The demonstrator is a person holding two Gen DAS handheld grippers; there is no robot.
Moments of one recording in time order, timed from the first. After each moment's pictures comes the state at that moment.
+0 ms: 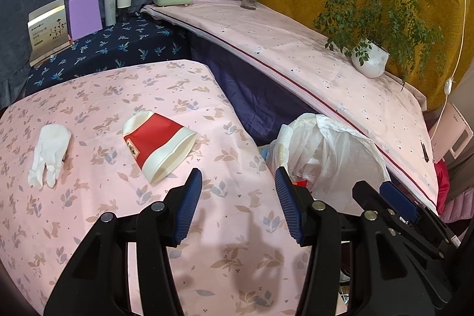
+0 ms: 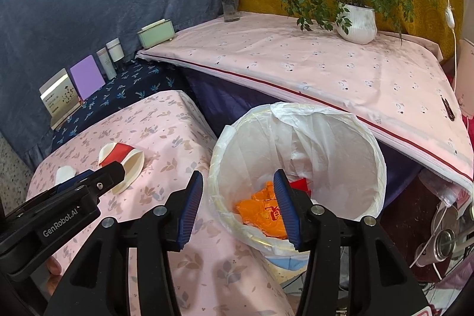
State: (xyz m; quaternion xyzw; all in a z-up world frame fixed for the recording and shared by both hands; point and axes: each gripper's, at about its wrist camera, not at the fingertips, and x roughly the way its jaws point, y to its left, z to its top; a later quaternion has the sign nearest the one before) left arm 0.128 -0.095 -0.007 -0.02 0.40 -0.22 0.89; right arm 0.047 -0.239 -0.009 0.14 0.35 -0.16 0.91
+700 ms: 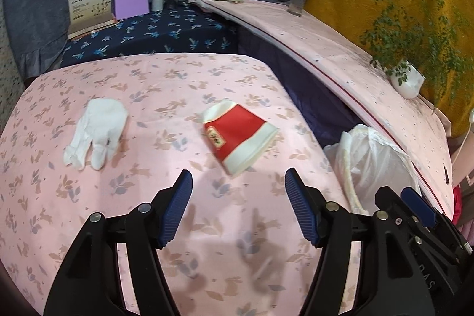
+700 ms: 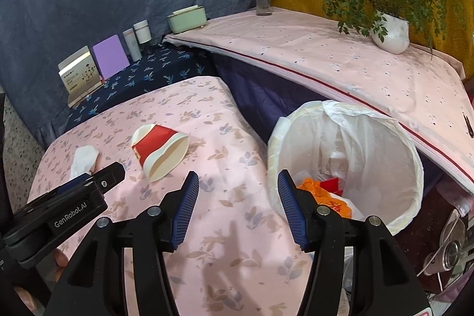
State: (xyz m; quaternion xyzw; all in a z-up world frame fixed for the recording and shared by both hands) left arm 0.145 -0.011 -0.026 -0.06 0.41 -0.14 0.90; right arm 0.073 -0.170 -0.013 0.11 0.37 -0.11 0.92
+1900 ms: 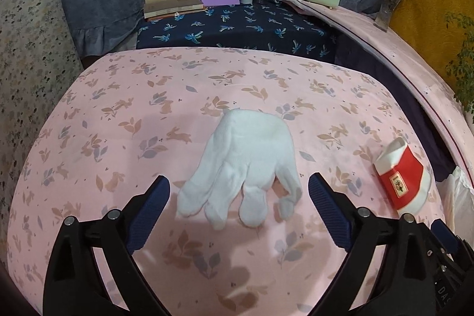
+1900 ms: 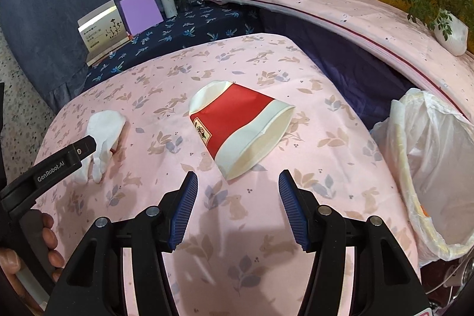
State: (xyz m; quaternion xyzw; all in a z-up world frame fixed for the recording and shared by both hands) left arm 0.229 0.126 -0.076 -0.06 0.42 0.01 0.90; right arm 0.166 -0.075 -0.074 0.09 0.44 -0.03 0.89
